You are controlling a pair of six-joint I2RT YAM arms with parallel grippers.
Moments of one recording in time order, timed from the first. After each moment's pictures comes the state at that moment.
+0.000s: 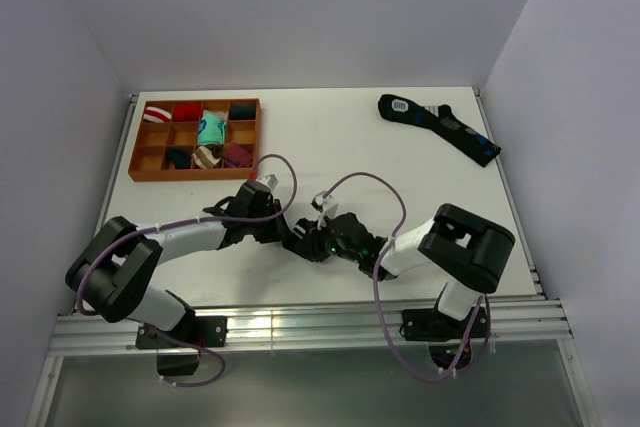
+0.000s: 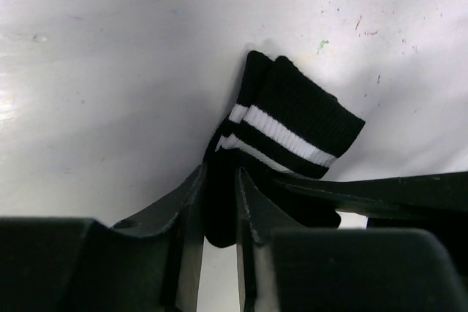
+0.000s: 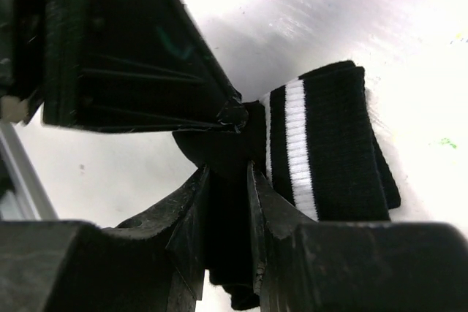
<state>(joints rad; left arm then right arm) -0.65 1.47 0.63 -0.03 0.17 -0.73 0.98 1.67 0.43 0.79 -0.01 0.47</state>
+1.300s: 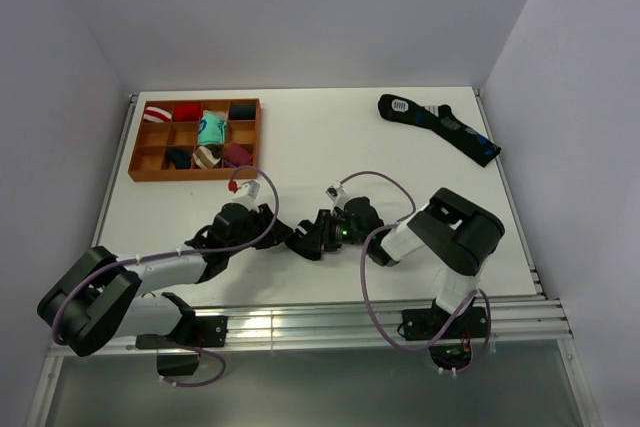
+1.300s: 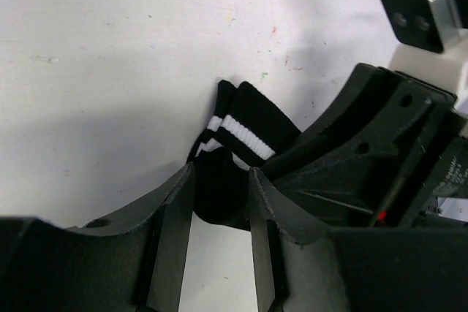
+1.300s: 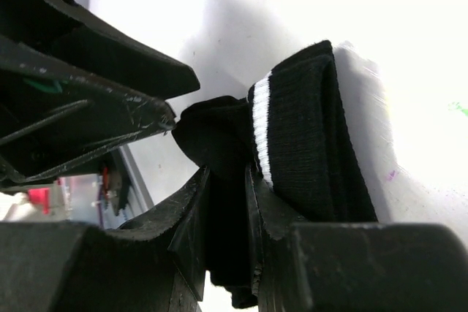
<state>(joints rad) -0.67 1.26 0.31 0.44 0.08 -0.81 0.77 1.77 0.45 0.82 -0.40 0.85</state>
